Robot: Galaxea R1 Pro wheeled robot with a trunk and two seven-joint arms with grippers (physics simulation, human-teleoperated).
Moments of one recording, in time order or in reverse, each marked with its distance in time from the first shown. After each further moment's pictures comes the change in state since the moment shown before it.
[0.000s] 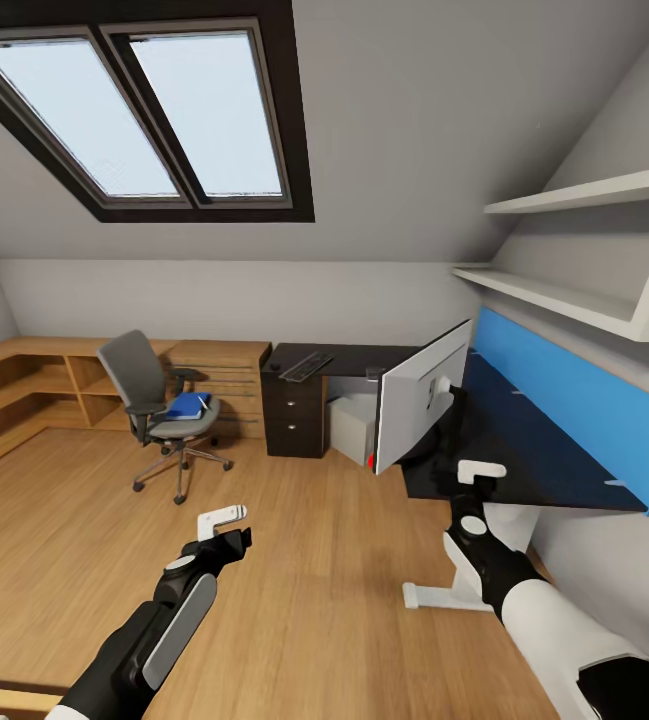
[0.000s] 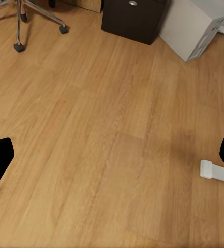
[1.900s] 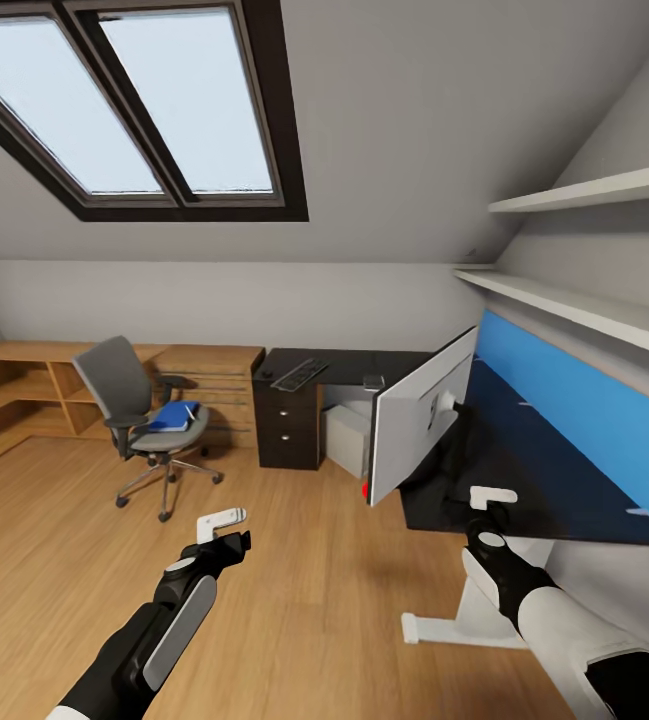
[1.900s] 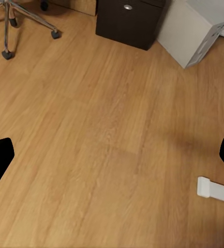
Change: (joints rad) left arm 0.000 0.000 0.000 0.017 0.001 -0.001 0.000; right arm -0.008 -0.042 -0.006 0.140 -0.078 0.116 0.100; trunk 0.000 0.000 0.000
